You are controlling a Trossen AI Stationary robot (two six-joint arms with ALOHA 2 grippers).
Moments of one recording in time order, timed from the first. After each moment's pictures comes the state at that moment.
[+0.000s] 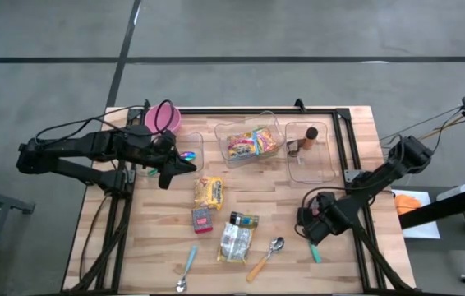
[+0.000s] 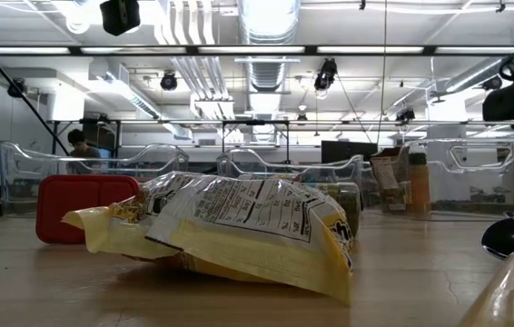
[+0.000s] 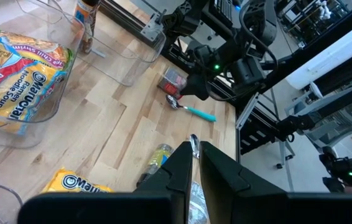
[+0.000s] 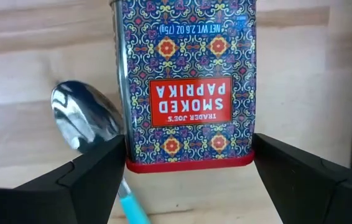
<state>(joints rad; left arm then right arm) 0.01 0.95 1.02 -0.51 0.11 -0.61 0.66 1.50 0.84 -1.03 0.05 2.36</state>
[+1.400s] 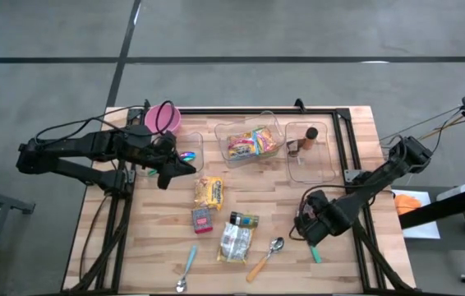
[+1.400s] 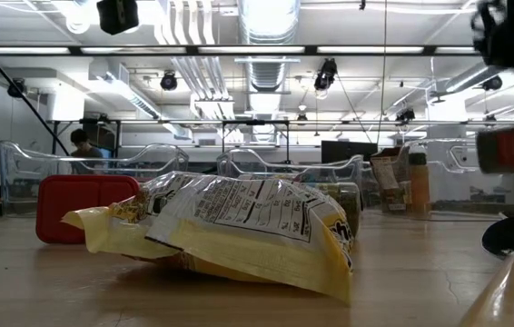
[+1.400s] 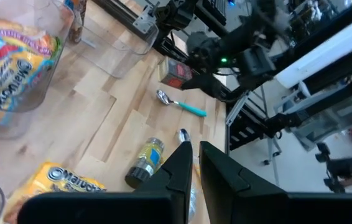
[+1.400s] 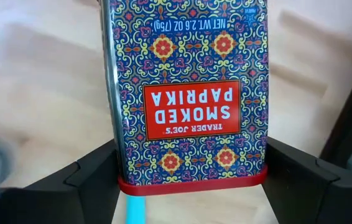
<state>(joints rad) 0.02 0.95 1.02 -0.51 0.15 -0.66 0.65 1.51 1.03 -1.19 0.12 1.89</state>
